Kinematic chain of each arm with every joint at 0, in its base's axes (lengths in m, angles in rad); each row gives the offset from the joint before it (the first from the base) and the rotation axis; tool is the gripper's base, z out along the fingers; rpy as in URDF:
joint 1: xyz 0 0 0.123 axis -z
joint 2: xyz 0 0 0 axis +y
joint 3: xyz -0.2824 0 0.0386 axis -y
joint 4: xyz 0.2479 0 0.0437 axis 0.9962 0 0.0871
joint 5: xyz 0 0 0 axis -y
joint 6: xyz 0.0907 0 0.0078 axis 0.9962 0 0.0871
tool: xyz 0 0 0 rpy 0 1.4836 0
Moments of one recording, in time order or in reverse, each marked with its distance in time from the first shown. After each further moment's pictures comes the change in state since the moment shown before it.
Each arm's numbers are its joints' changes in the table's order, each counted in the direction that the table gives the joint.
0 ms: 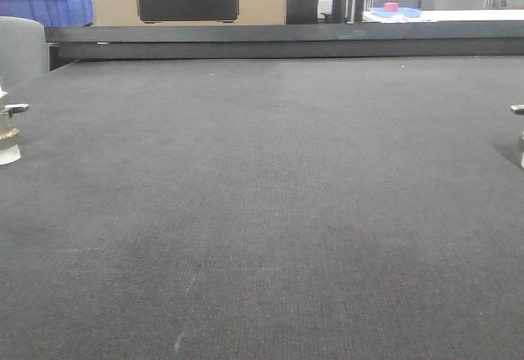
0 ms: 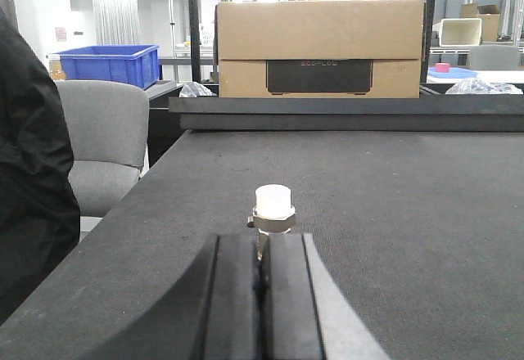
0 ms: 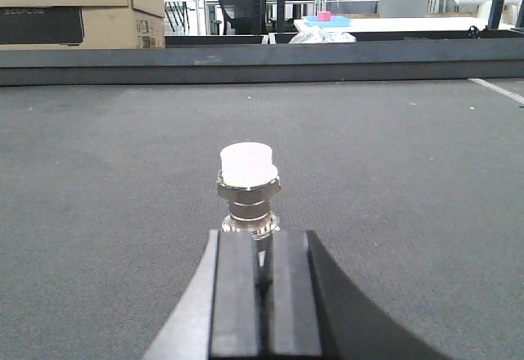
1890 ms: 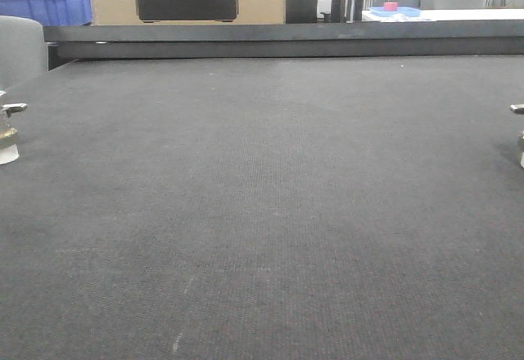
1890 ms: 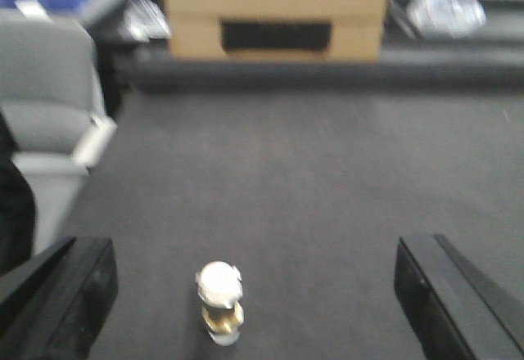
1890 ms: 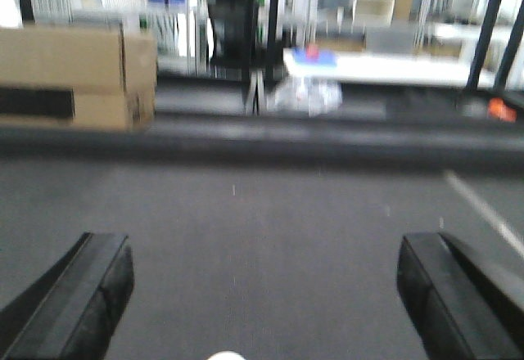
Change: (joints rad) left arm 0.064 0.722 1.029 -0.033 -0.677 0.000; right arm 0.000 0.617 0.851 -0.074 -0.288 0.000
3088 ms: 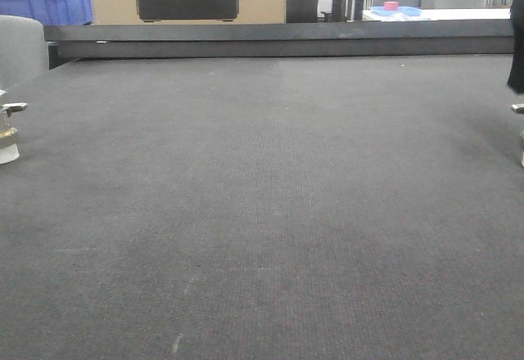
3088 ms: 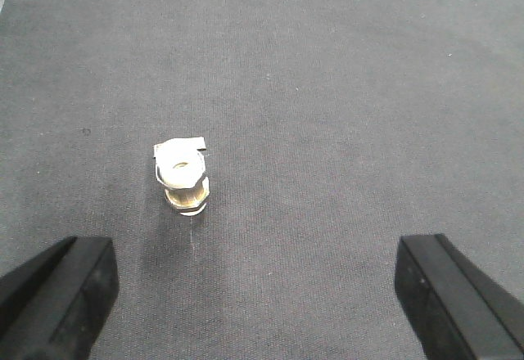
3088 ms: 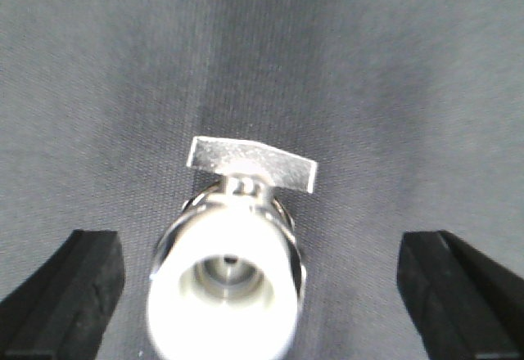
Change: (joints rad) left arm 0.034 0.305 0.143 -0.001 -0.224 -0.037; right arm 0.000 1.146 0.606 0.073 -0.664 -0.179
